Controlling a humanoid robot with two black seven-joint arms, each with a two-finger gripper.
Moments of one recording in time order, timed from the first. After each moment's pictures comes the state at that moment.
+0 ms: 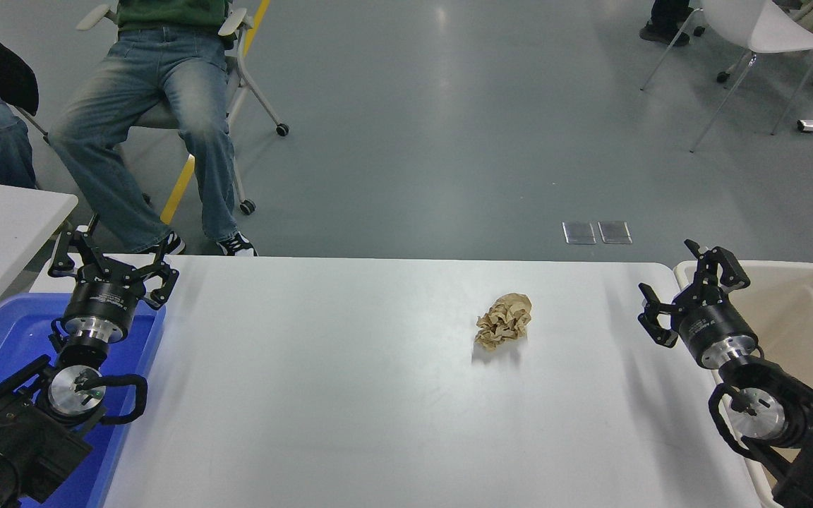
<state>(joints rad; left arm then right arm) -0.55 0.37 -0.85 -0.44 -0.20 -0.59 -0.49 0.51 -0.38 0.75 0.67 -0.11 0.17 0.46</state>
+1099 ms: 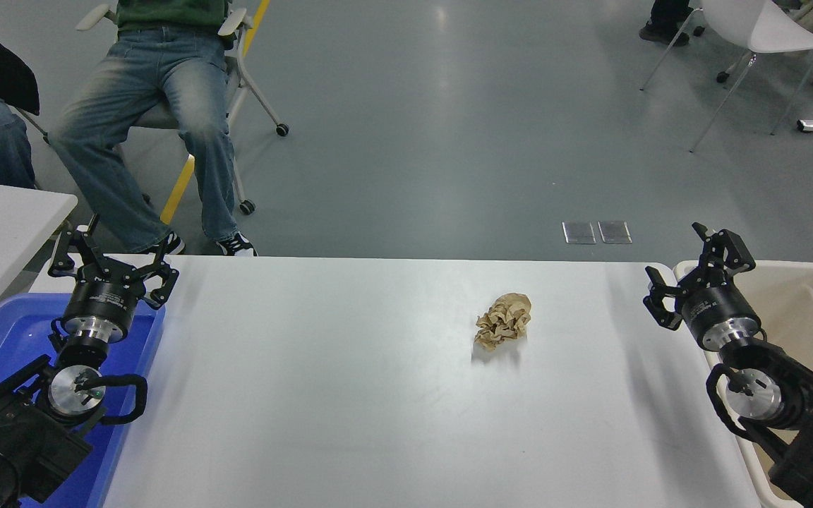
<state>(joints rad) -0.55 0.37 -0.85 -0.44 -0.20 -0.59 -0.49 0.56 -0.46 0.71 0.78 -0.13 0.14 0.38</state>
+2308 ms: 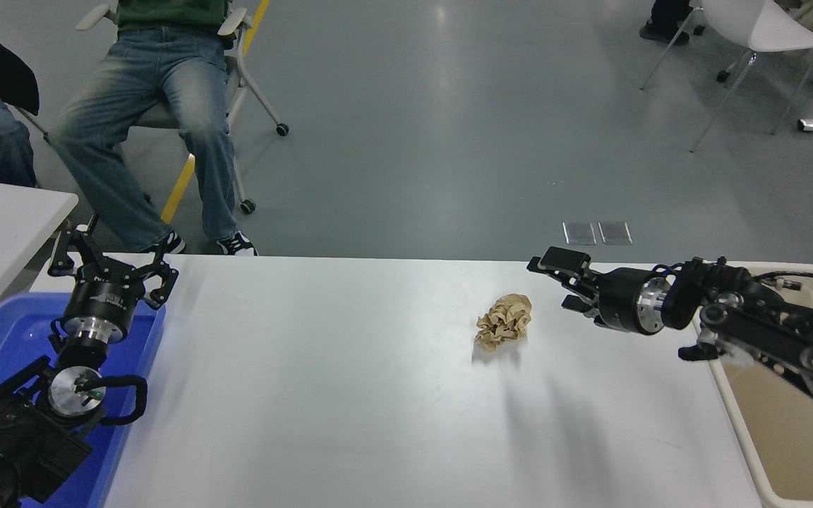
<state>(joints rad) -0.55 0.37 -0.85 -0.44 -0.20 -0.59 -0.49 0.98 -0.55 0.14 1.12 -0.86 0.11 -0.05</state>
